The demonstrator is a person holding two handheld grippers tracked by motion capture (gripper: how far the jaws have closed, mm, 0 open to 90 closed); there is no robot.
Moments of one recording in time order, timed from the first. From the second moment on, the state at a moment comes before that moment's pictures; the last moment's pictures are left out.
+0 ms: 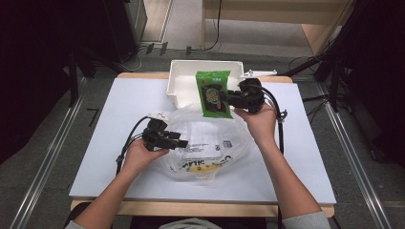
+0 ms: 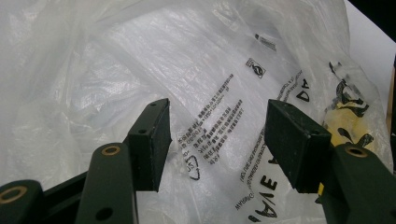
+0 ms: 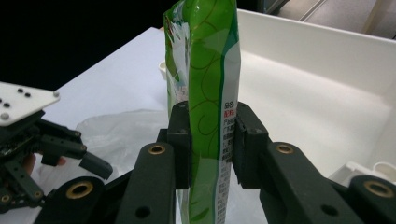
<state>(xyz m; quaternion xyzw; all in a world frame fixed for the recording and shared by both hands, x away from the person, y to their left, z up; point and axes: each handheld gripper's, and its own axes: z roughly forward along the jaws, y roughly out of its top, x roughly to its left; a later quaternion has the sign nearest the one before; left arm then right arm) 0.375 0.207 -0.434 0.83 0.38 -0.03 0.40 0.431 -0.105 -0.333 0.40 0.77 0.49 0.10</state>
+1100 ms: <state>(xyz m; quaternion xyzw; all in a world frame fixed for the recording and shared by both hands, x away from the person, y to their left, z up) 0.377 0.207 -0.436 0.84 0.37 -0.03 0.40 0.501 -0.078 -0.317 0.43 0.76 0.48 0.13</state>
